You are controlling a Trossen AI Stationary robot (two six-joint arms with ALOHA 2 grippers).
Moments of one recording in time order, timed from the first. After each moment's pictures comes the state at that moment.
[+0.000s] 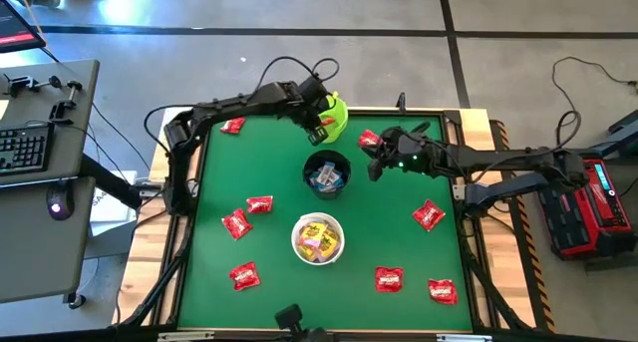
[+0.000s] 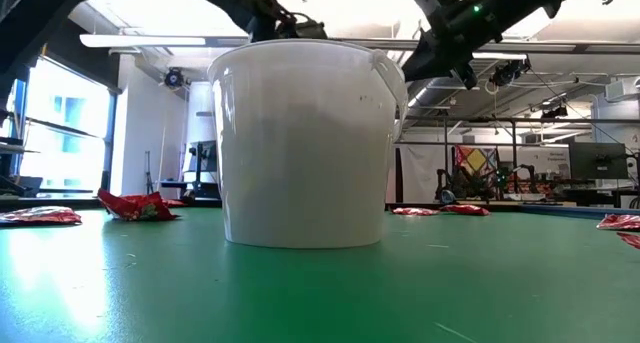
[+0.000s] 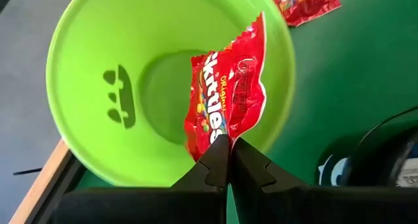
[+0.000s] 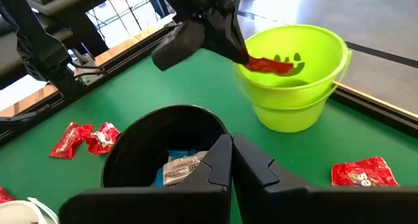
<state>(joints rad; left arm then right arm) 0.51 1.99 1.72 -0.80 -0.05 0.04 -0.16 1.13 0.77 -0.10 0.32 0.44</state>
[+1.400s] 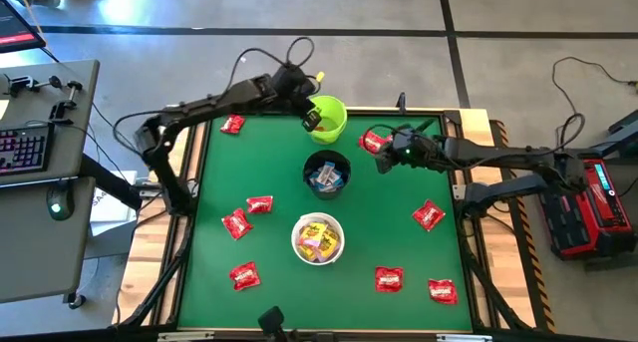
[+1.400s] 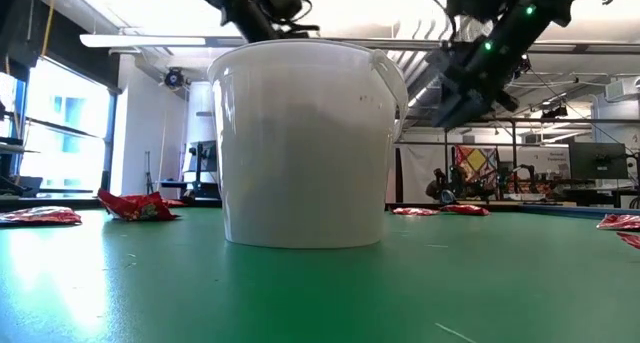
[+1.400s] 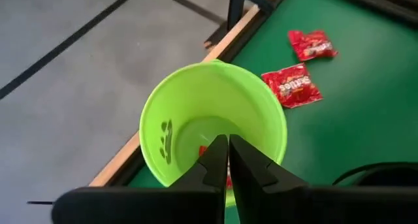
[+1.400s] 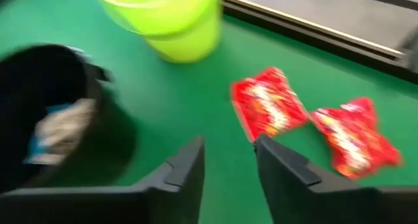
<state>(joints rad) 0.53 1.74 1.54 -0.56 -0.09 -0.05 -0.30 1.13 0.77 -0.47 0.37 0.59</state>
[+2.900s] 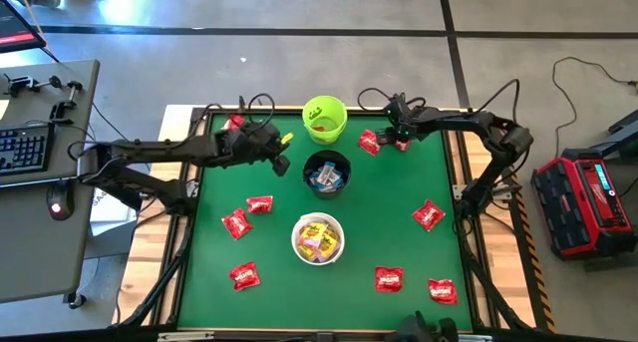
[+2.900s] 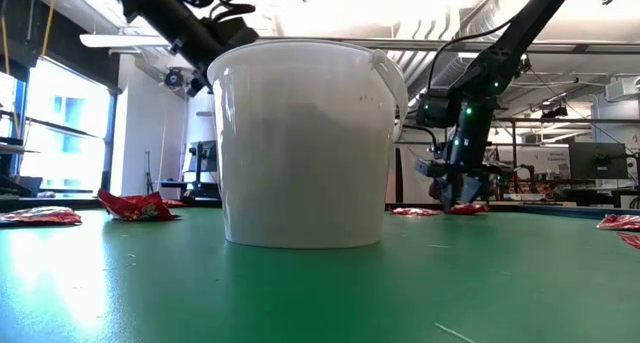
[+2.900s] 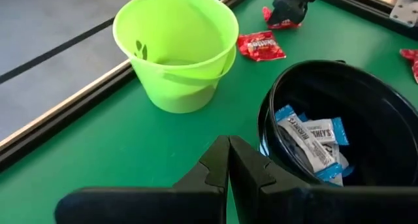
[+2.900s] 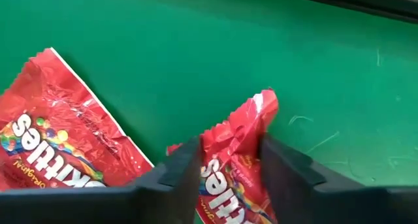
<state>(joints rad) 0.27 1.23 0.82 -0.22 -0.31 -0.29 -0.81 1.69 0.88 -0.40 0.18 0.49</state>
